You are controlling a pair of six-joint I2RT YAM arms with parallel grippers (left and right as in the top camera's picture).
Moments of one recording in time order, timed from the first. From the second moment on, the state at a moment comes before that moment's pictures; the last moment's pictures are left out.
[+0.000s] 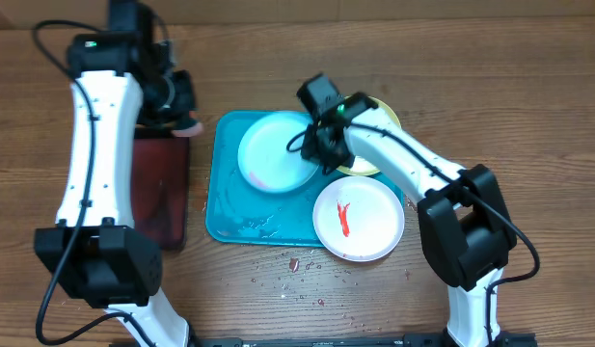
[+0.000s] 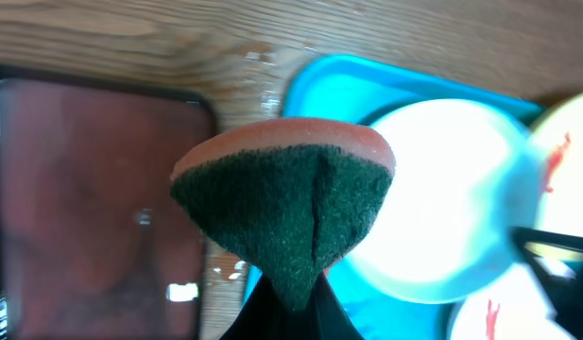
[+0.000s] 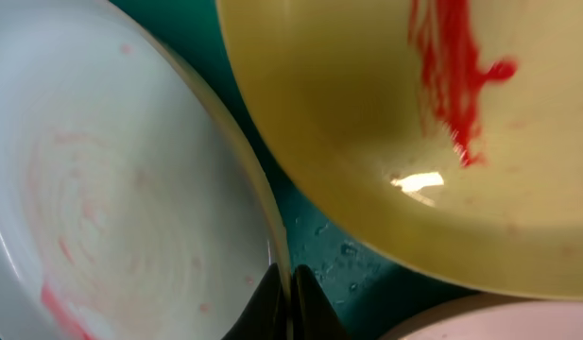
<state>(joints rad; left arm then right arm) 0.00 1.90 1.95 -1.35 0.12 -0.20 0.57 2.09 1.61 -0.88 -0.06 0.83</state>
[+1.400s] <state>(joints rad) -0.16 1.90 1.60 -1.12 0.12 -0.29 0.58 2.14 1.53 -0.62 -0.15 0.58</state>
